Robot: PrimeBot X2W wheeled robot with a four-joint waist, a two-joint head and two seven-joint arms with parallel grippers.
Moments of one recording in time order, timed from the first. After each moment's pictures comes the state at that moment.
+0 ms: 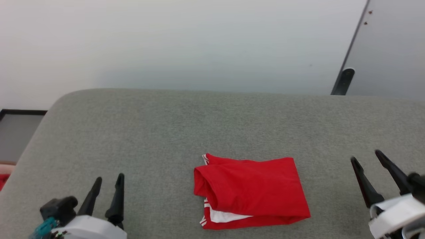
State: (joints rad) left arm -0.09 0.37 -0.23 0.28 -0.73 -0.01 -0.26; right arm -0.15 -0.48 0.26 0.20 0.45 0.13 -0.21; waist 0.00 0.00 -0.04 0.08
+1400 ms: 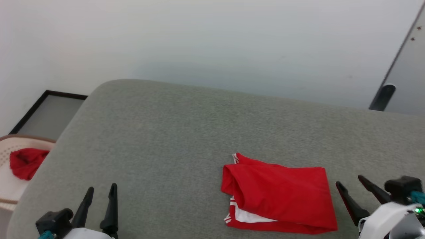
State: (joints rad) left arm -0.01 0.29 -0.07 0.27 -0.55 -0.07 -0.26; right arm -0.07 -0.43 0.25 0.17 0.47 0.13 0.01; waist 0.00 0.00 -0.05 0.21
